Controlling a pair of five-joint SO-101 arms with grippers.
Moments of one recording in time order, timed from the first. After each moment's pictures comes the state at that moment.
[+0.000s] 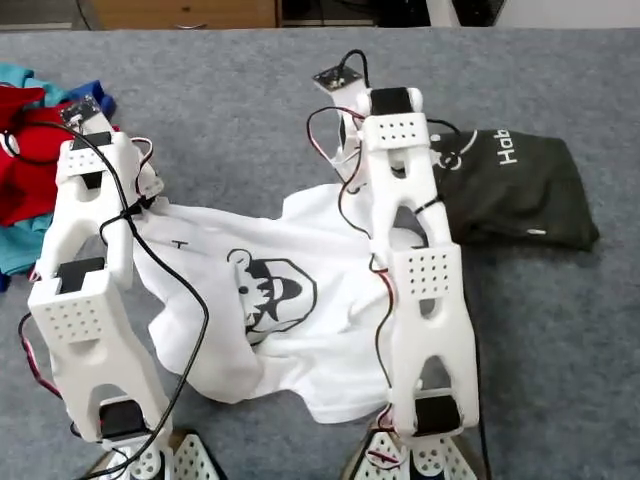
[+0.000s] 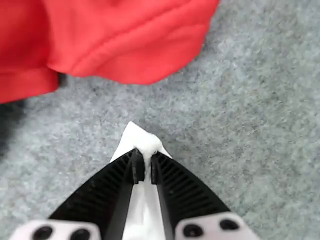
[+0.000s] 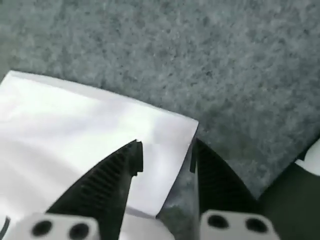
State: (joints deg) left arm -15.7 32.4 -10.2 60.7 14.0; right arm -10.9 61.3 -63.4 95.7 14.6
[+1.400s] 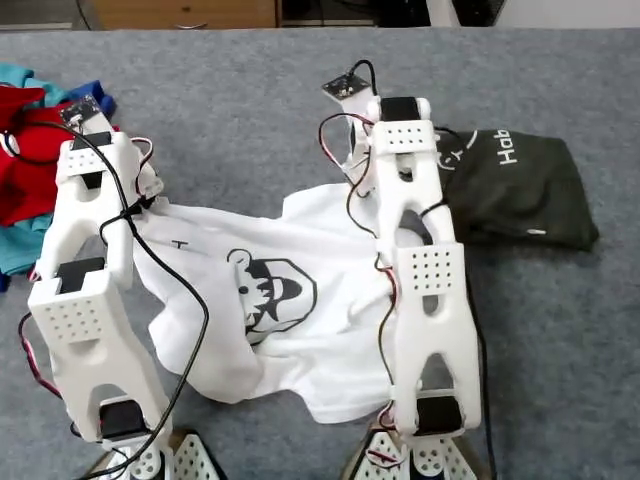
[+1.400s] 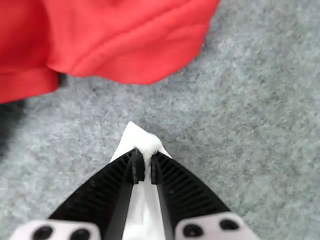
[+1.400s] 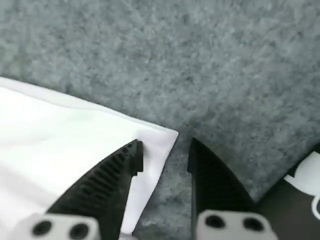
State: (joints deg) left arm -15.7 32.4 -10.2 60.7 14.0; right arm -8.6 65.2 -63.9 92.3 18.6
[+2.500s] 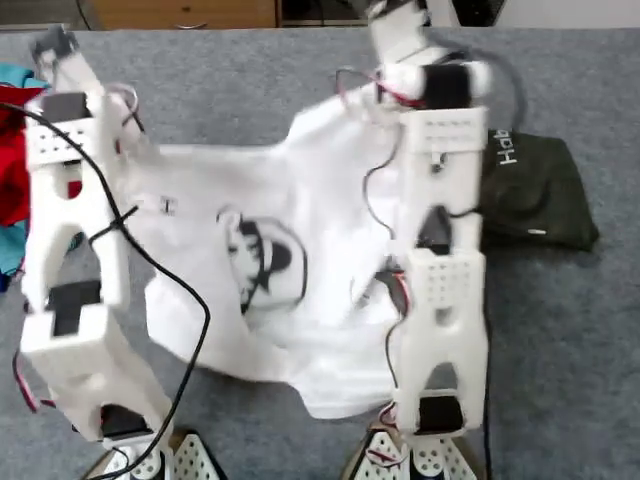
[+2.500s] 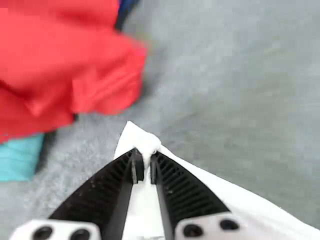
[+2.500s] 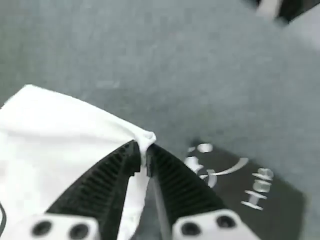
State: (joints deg) left arm -14.2 14.8 -22.9 73.5 8.0; right arm -6.2 47.3 -91.0 101.1 15.2
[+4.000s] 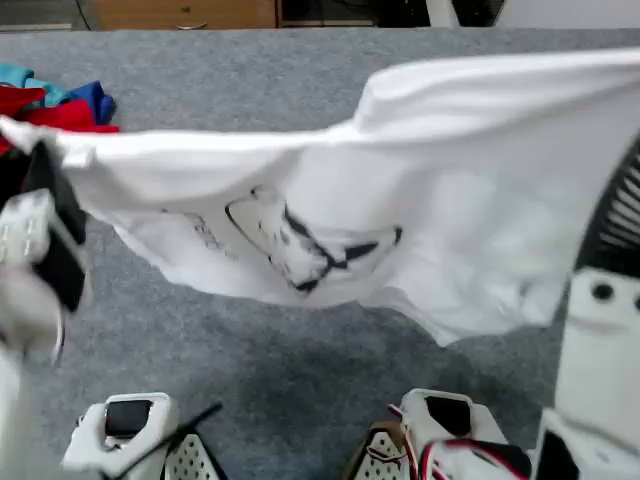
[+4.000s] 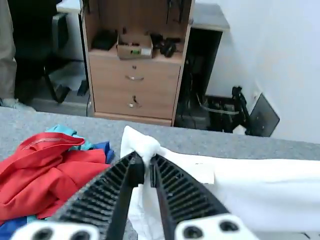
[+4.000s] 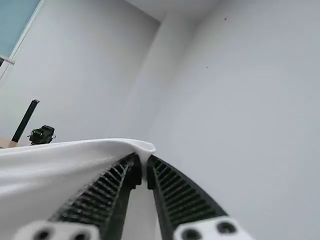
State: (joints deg) left arm -8.0 -41.2 -39.9 100.2 -4.9; right arm 4.5 -30.5 -69.4 76.4 15.2
